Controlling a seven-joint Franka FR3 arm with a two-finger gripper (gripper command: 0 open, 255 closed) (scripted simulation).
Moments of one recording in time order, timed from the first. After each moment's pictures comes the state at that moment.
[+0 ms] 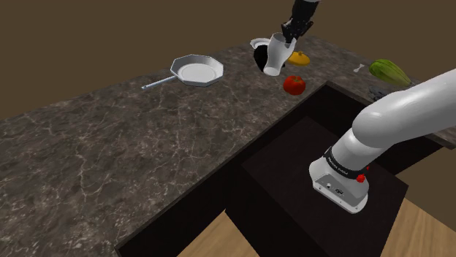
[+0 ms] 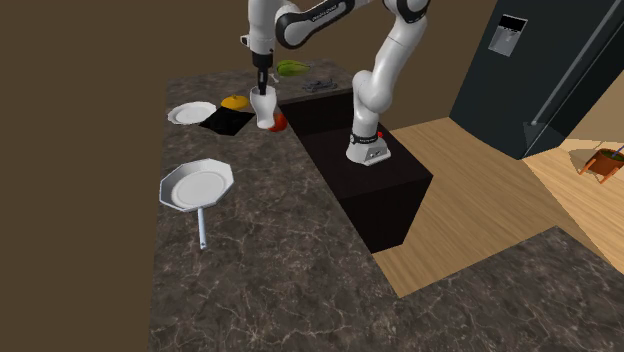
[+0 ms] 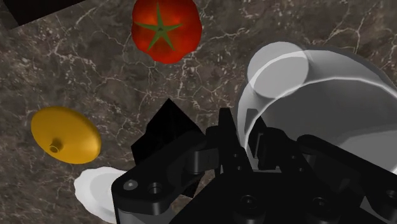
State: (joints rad) arm -0.14 -0.46 -0.07 -2.40 -0.16 2.07 0.13
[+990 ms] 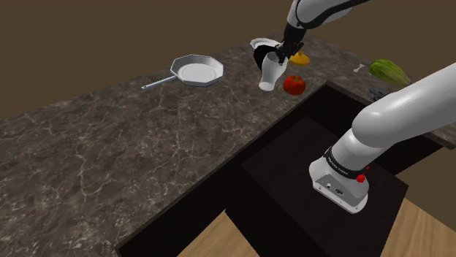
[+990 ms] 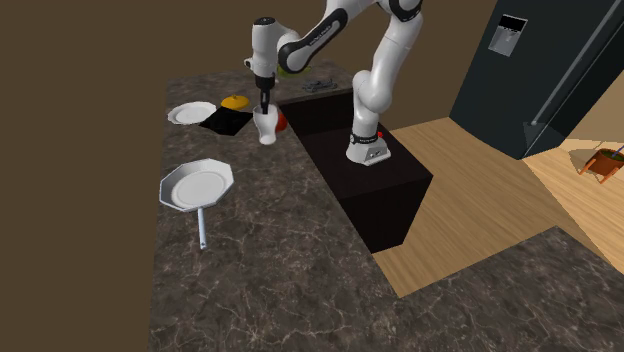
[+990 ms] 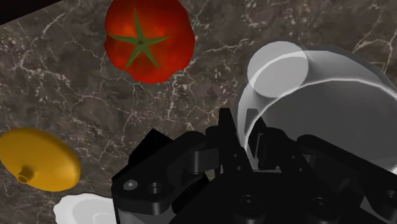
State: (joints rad) arm -0.15 -0.38 -0.08 -2.54 -0.18 2.29 0.16
